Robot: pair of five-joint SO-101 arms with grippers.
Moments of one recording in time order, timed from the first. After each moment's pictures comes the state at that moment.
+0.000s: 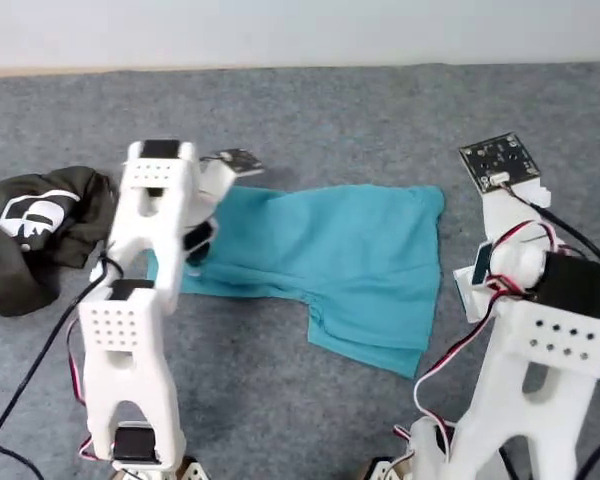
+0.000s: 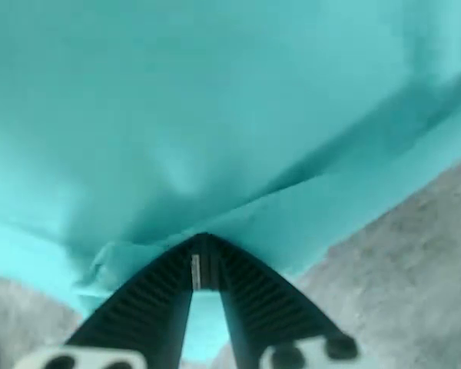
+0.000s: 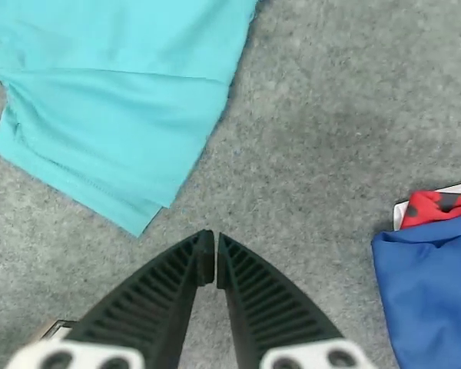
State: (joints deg) left arm -3.5 43.3 -26.4 98.7 -38.8; right arm 12.2 -36.0 12.0 100.3 29.8
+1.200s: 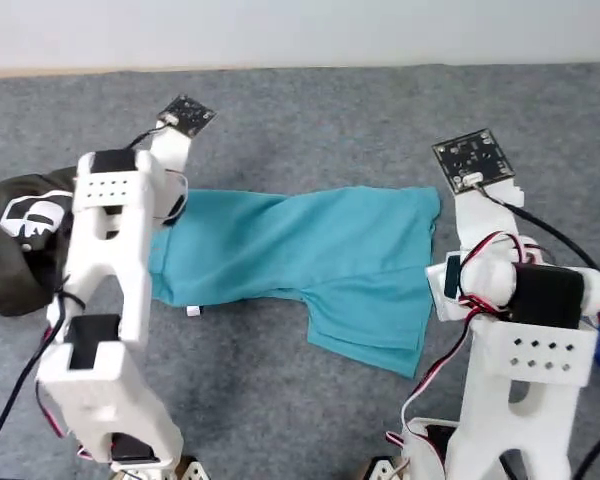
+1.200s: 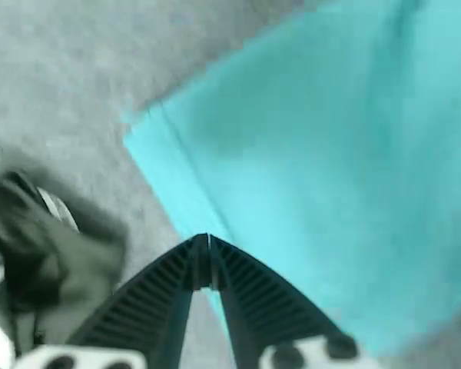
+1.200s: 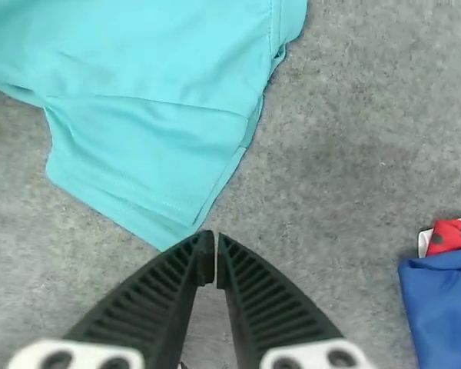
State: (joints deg) left arm -6.8 19.6 -2.6 69.6 -24.7; right arm 3.3 -38.9 12.0 100.4 20.9
